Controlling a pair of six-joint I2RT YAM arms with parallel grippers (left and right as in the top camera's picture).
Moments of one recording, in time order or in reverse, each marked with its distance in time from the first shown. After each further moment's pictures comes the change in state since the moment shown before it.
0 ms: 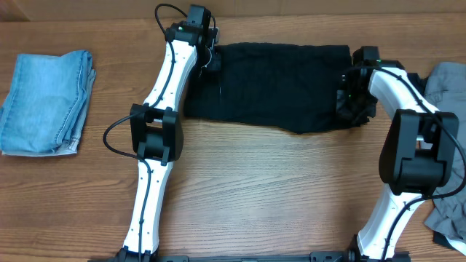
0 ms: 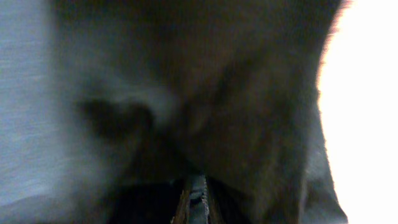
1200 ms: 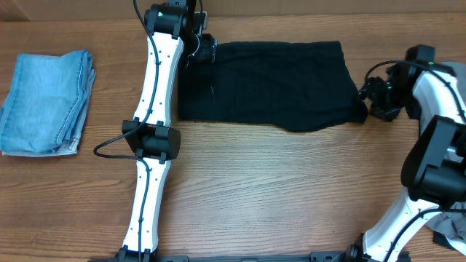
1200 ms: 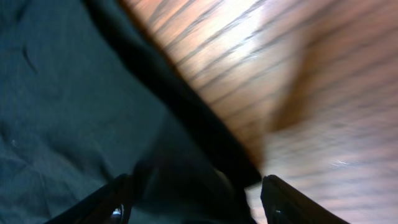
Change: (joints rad) left arm 0.029 0.043 0.473 -0.429 0.011 -0.004; right arm -0.204 -0.049 0.002 0.064 -0.396 0.191
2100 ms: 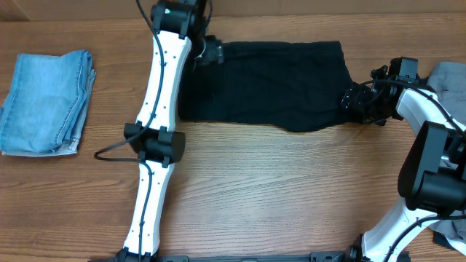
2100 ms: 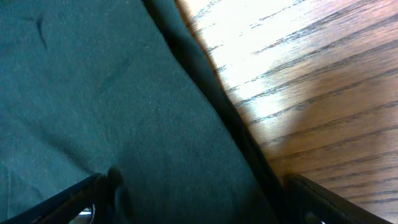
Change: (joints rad) left arm -0.072 -0.113 -0.013 -0.127 -0.098 -0.180; right arm 0.046 -0.078 -0.237 0.317 0.022 -0.084
